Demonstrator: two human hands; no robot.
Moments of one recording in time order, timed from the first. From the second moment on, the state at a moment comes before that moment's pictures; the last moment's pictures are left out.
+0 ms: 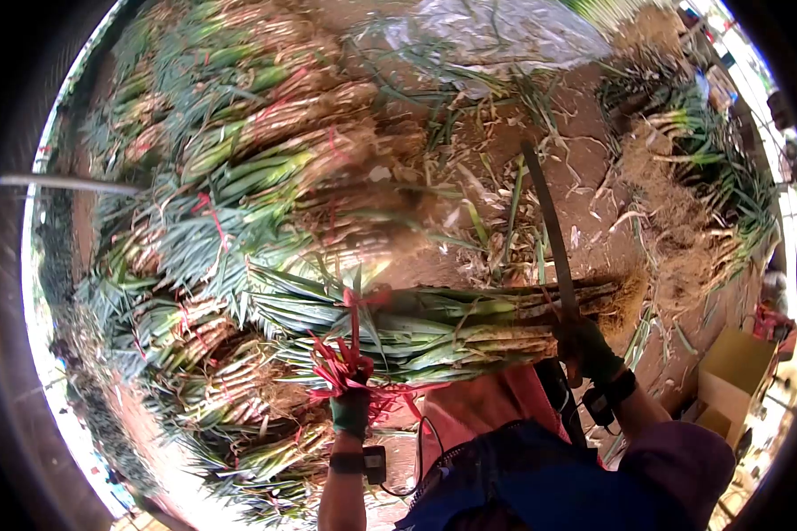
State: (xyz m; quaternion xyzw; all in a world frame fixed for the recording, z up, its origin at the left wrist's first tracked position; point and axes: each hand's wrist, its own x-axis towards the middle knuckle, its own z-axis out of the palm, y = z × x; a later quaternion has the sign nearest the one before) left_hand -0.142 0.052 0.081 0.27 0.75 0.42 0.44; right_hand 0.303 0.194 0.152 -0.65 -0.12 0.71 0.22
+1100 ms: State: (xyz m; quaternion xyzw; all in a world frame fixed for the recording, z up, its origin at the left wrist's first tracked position) left_hand 0.351 0.749 0.145 0.63 0.53 0.18 0.54; right_hand 0.709 0.447 0.205 -0.74 -0.11 0.53 0.41
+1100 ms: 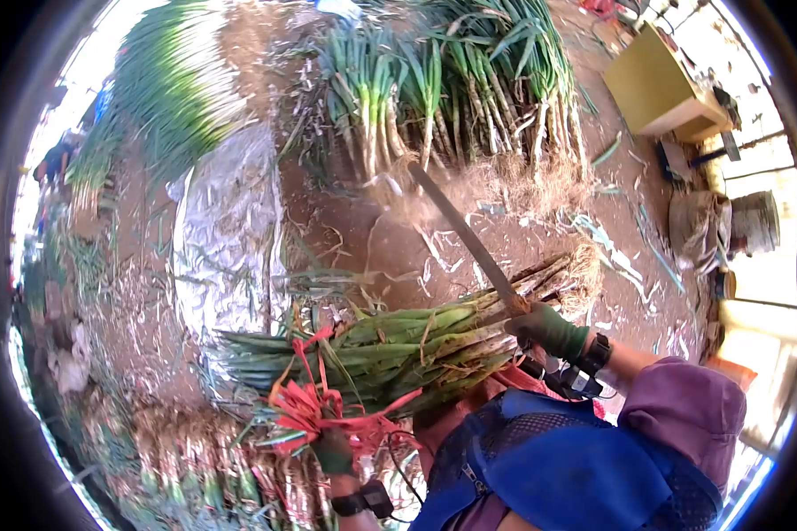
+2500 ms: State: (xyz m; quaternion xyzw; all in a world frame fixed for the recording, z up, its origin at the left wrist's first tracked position) left_hand 1.186 0.886 -0.043 0.92 0.22 -0.28 0.20; right_hand 1.158 0.661 -0.137 -0.95 -0.12 0.18 0.21
